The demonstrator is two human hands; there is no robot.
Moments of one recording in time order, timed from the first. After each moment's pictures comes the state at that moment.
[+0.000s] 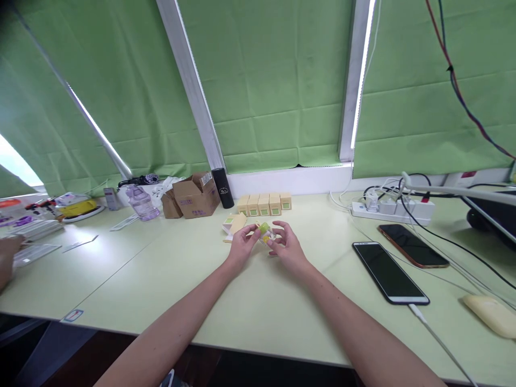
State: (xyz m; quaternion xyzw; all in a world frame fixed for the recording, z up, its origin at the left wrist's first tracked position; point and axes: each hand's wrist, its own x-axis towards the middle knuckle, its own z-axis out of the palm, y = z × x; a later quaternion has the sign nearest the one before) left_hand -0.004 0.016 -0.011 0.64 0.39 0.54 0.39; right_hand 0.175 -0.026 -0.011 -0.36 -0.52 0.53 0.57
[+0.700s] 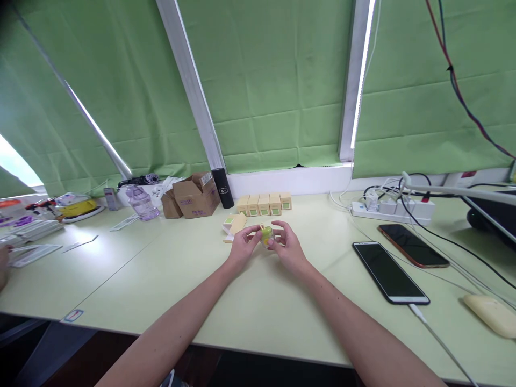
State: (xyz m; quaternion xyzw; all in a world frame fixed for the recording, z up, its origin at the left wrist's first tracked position) left_hand -0.004 0.015 -0.013 0.64 0.40 0.53 0.38; right_hand 0.173 -0.024 -0.013 -0.33 -0.54 0.51 0.59
